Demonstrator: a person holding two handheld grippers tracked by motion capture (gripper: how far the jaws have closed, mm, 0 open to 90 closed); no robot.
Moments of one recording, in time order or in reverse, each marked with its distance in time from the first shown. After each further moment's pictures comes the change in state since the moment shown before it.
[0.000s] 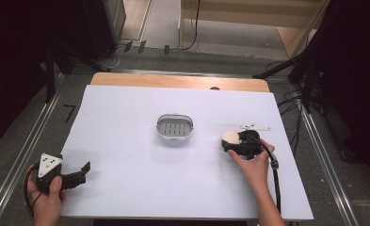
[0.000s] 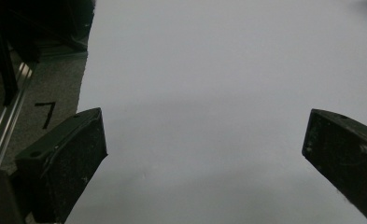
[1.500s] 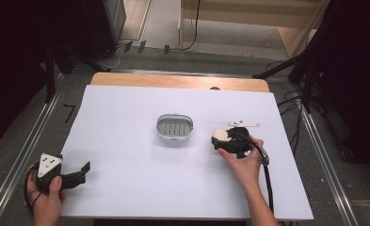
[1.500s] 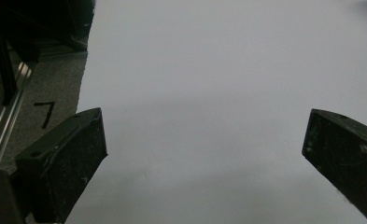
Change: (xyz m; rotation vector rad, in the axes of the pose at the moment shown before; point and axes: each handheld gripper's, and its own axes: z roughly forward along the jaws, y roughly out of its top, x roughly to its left) left arm 0.000 0.000 0.000 0.000 -0.001 -0.002; right arm 0.039 0.016 -0.005 -0.026 0.048 -0.070
